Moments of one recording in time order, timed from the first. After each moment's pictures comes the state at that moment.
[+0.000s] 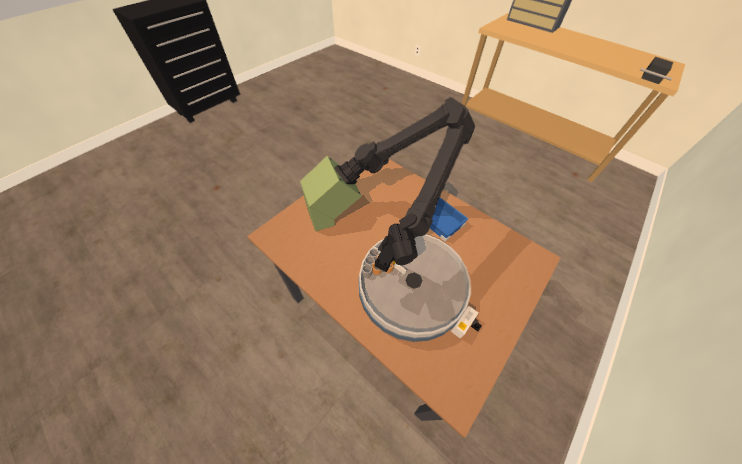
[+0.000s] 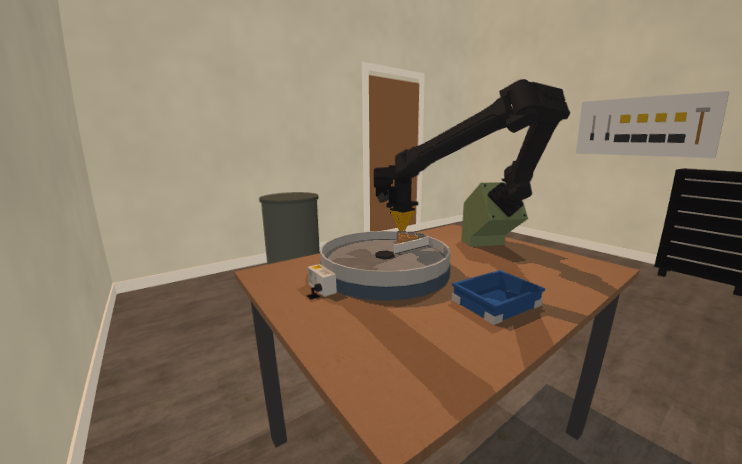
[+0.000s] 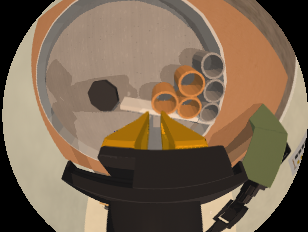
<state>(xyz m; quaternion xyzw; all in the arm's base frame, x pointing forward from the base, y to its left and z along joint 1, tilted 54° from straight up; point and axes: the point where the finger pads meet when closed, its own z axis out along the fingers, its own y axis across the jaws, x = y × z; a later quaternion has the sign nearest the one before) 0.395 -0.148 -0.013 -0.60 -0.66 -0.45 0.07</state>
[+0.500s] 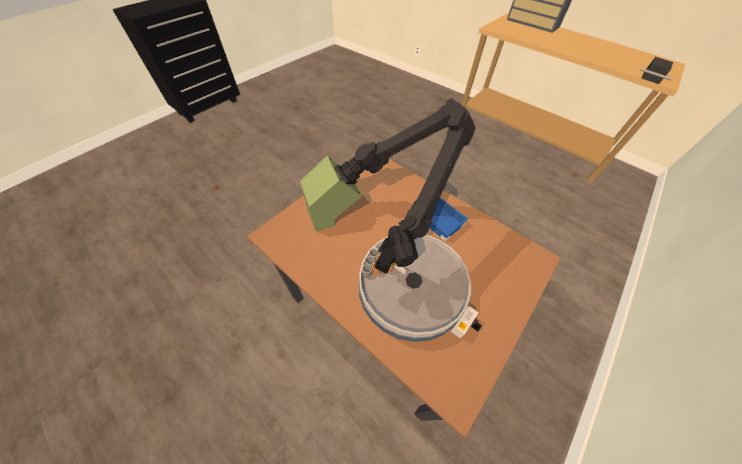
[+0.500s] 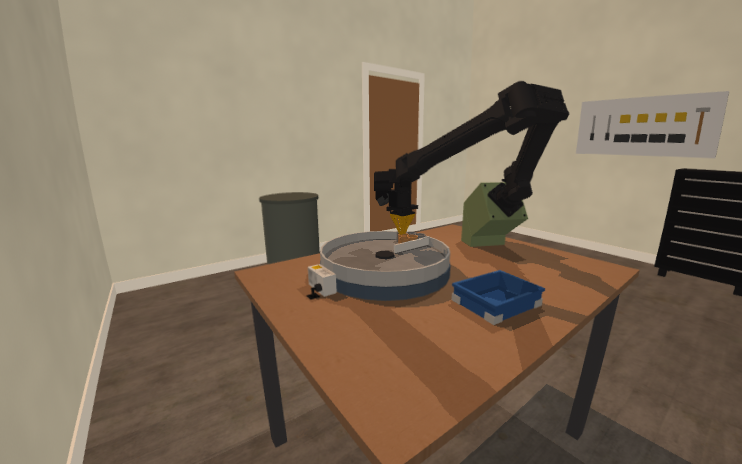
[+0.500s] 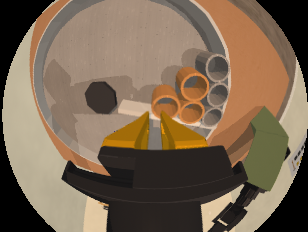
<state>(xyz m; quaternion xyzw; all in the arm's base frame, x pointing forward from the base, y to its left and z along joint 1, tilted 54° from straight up) 0.401 -0.140 -0.019 -0.60 -0.66 -0.45 0.07</state>
